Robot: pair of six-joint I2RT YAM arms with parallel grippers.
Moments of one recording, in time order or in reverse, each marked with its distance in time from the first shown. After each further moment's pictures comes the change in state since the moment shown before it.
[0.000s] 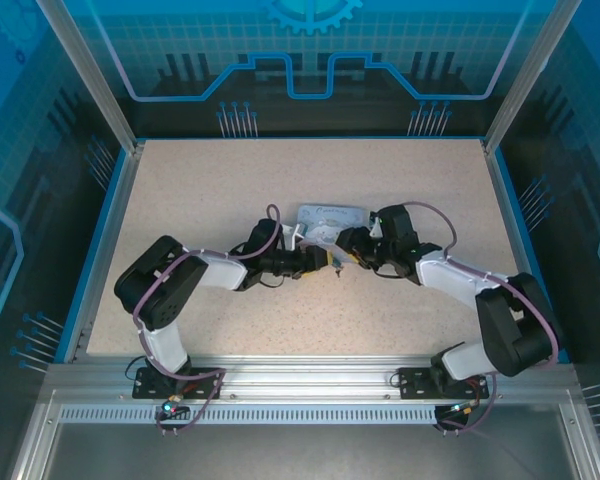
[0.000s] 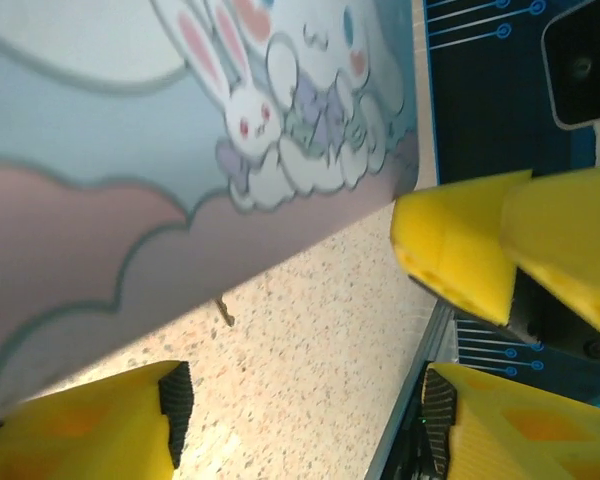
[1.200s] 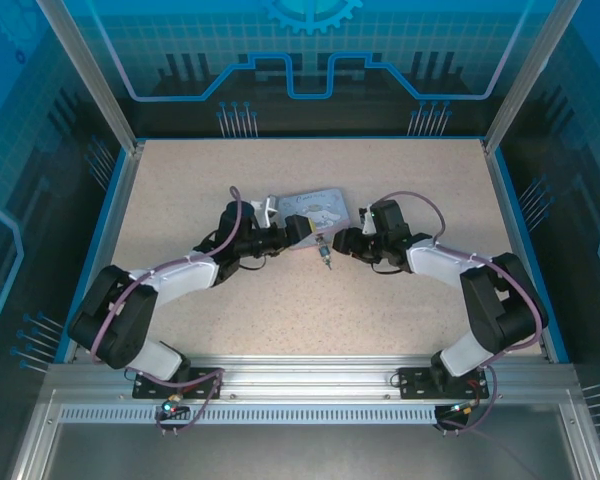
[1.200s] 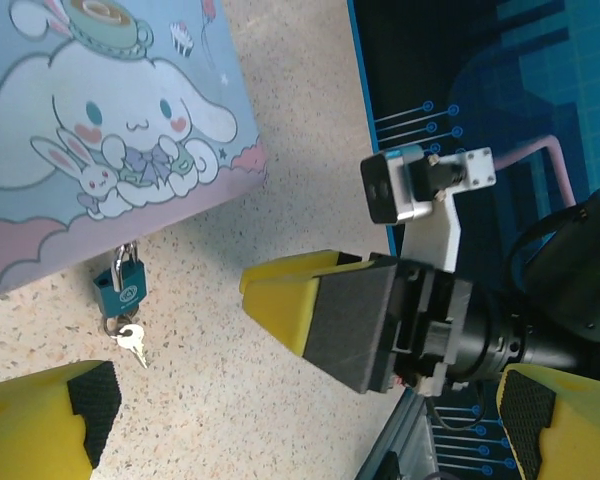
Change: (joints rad) left arm 0.112 -0.317 0.010 -0.185 -0.122 -0.010; right arm -0.005 0.118 0.081 -0.085 0.050 -0.354
